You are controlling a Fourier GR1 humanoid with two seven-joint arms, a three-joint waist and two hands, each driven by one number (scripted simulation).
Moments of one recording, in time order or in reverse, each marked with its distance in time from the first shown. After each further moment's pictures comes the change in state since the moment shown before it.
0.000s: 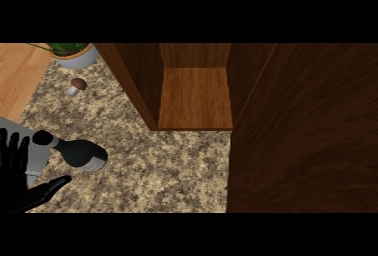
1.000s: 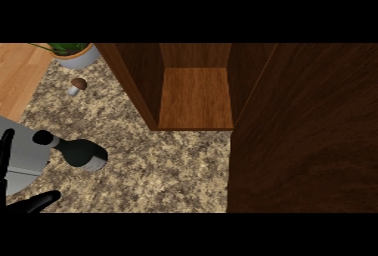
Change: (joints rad) left arm 0.036 0.000 -0.146 -0.459 -0.060 0.178 0.346; right arm 0.026 -0.009 -0.002 0.005 -0.005 -0.001 -0.035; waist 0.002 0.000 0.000
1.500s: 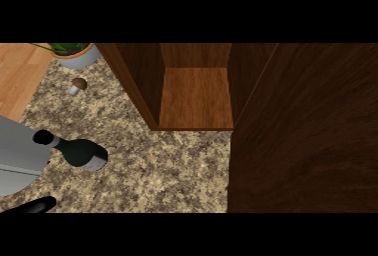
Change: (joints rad) left arm -0.073 0.020 -0.083 -0.162 -0.128 0.133 0.130; right arm 0.006 -0.003 0.012 0.005 0.001 -0.008 -0.019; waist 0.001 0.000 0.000
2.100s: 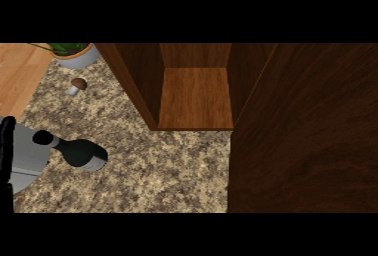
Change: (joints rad) left arm -0.065 -0.031 -0.247 -0.074 -0.243 0.102 0.064; right arm 0.038 -0.006 0.018 -0.004 -0.006 0.003 -0.027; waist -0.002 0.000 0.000
